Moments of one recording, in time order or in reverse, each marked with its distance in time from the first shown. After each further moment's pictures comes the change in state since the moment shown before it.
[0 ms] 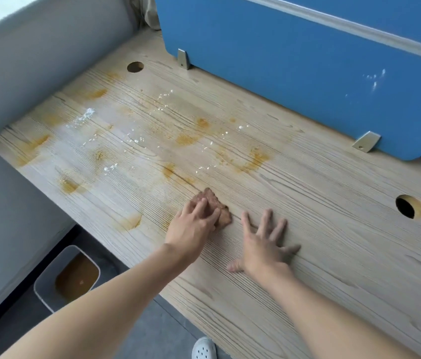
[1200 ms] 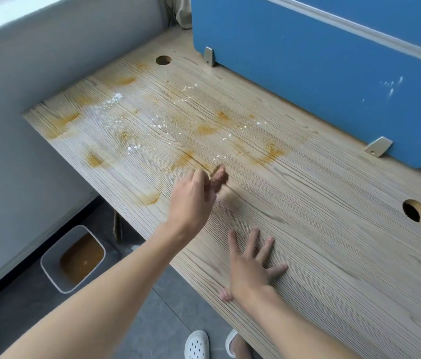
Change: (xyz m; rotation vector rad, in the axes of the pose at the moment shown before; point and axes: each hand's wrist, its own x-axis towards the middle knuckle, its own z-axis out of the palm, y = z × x) left_hand -0.031 -0.001 -0.043 -0.493 0.535 -0.300; right_hand -0.056 -0.030 0.062 -0.098 -0.055 -0.100
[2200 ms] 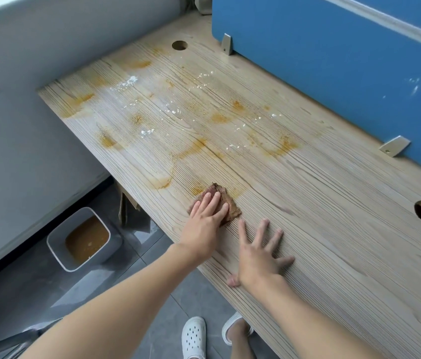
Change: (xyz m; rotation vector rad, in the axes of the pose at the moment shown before) left_hand -0.073 -0.044 0.050 0.117 -0.412 0.087; right_hand -0.001 -0.001 0.004 -0.031 0.026 0.021
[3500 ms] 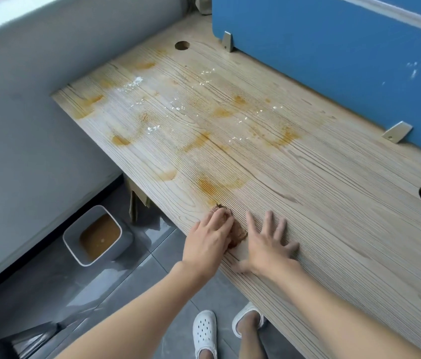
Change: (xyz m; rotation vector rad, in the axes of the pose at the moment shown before) left_hand -0.061 0.023 0.008 0.097 0.128 0.046; right_hand -0.009 0.018 0.001 0.033 -0.003 -0.072
